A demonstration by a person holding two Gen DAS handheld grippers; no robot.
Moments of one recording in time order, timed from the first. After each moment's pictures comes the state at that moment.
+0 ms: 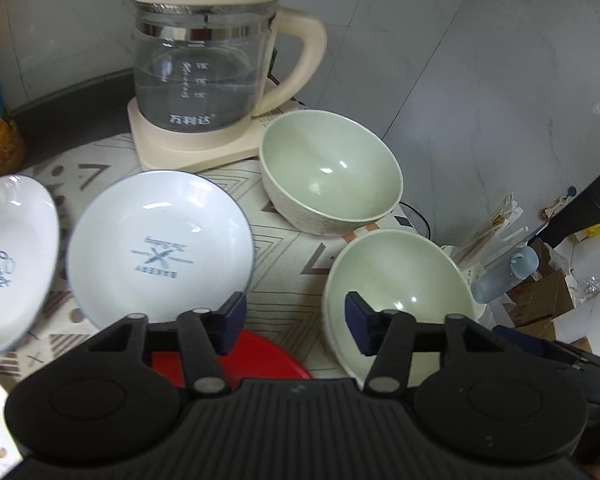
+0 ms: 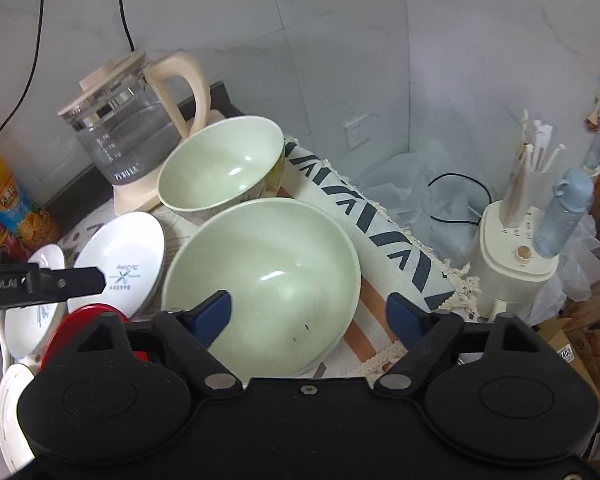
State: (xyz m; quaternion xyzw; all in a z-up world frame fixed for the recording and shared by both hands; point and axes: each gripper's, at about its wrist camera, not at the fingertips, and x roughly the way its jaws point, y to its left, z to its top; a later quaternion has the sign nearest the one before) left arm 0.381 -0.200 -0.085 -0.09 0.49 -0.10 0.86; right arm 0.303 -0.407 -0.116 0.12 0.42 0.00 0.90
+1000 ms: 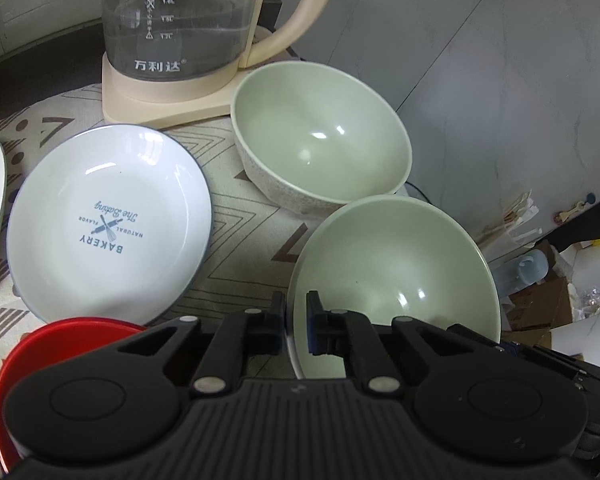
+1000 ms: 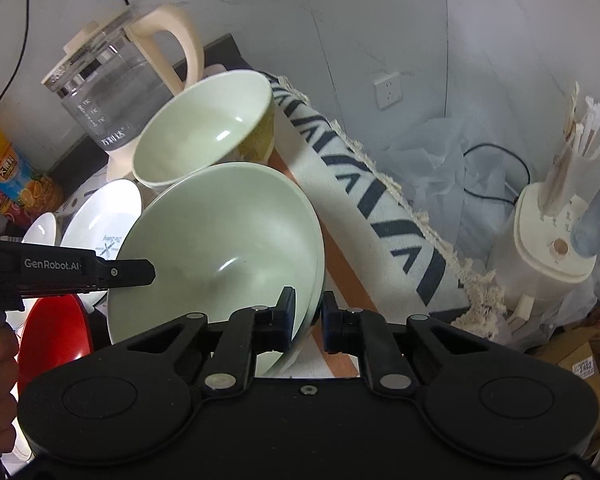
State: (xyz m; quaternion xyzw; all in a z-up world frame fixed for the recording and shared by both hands) left arm 0.414 -0.231 -0.113 -0.12 0.54 -0.08 0.83; right arm 0.344 -0.436 -0.142 0.11 0.47 0.07 0.87
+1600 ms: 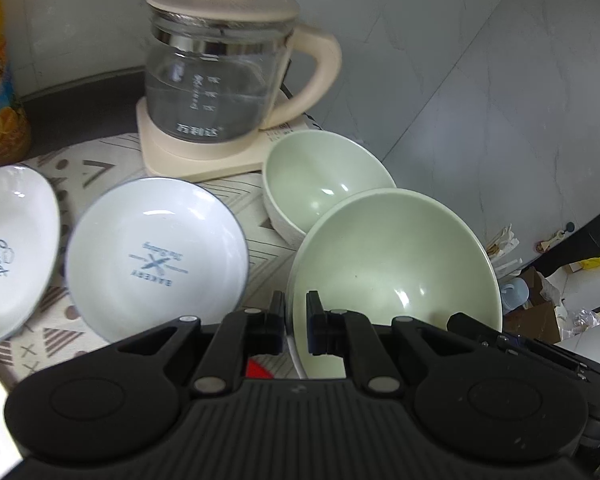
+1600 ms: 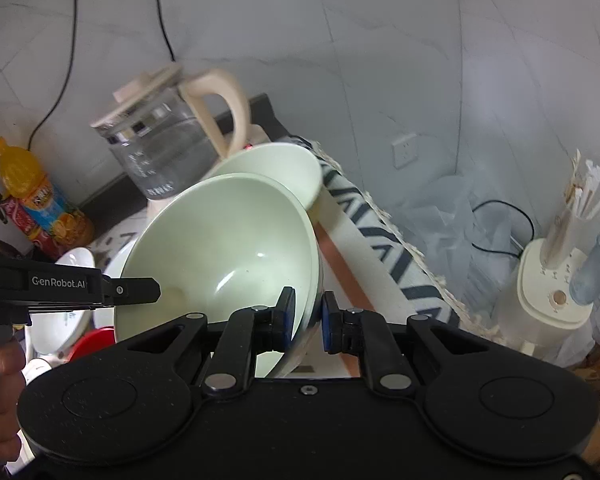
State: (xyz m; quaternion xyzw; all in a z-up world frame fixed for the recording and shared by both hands) left arm 0.392 -0.191 -0.059 -0.13 0.49 -0.07 0.86; right arm 0.333 -0.414 -0.090 0.11 0.40 0.08 0.91
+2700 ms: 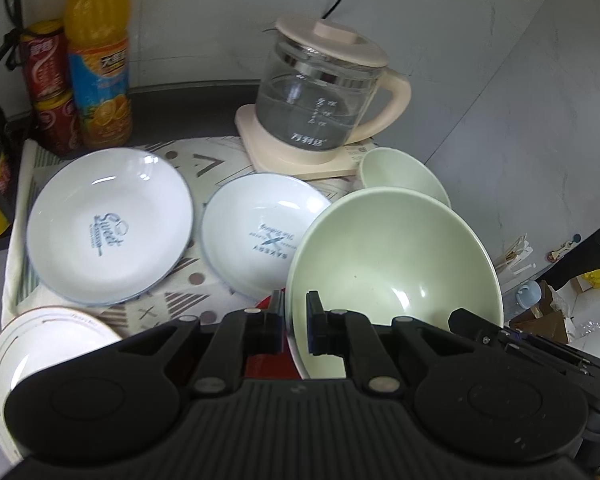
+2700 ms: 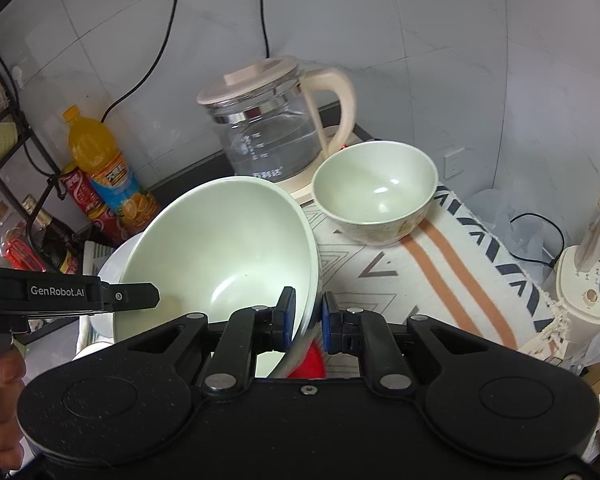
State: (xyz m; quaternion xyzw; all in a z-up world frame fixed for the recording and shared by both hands) left arm 0.318 -0.084 -0.032 -0.14 0.47 -0.04 0.87; right arm 0.276 -0.306 -0.060 0.10 0.38 0.11 0.91
